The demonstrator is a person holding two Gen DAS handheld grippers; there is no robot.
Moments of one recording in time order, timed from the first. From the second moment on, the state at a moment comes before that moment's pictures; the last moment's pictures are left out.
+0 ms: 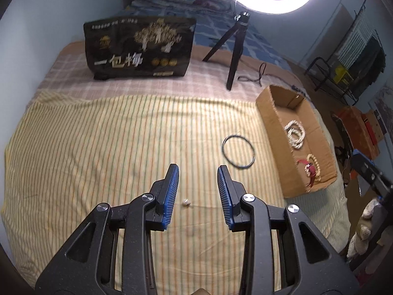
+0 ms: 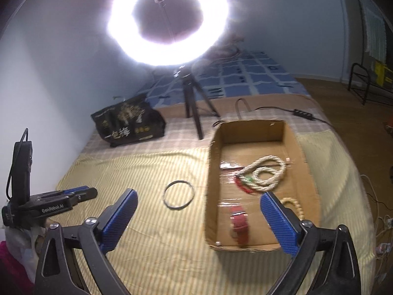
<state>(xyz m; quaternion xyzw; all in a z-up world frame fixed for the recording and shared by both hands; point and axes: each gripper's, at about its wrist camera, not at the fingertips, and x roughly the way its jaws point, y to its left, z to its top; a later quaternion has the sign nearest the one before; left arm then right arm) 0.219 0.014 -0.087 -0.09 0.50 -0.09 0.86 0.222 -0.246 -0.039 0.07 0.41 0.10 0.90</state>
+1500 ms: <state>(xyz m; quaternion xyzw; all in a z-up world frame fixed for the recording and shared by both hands) 0.241 0.011 -0.196 -0.11 0.59 -0.10 0.79 0.316 -0.140 -0.175 0.08 0.58 0.16 0.80</state>
